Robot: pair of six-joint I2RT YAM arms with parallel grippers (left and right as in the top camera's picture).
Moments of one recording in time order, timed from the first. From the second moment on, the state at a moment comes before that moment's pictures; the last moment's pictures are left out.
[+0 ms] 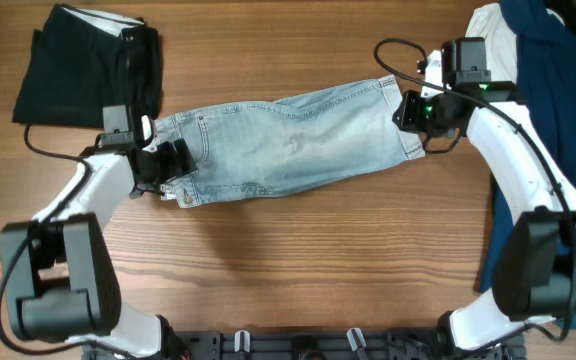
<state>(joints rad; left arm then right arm) 0.11 1.72 0.92 -0.45 0.14 -0.29 0.05 1.78 1.32 -0.70 -0.23 0.19</state>
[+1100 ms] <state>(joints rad) 0.09 1.75 0.97 -0.56 0.26 -0.26 -0.01 2.10 1.48 -0.78 -0.32 0.13</state>
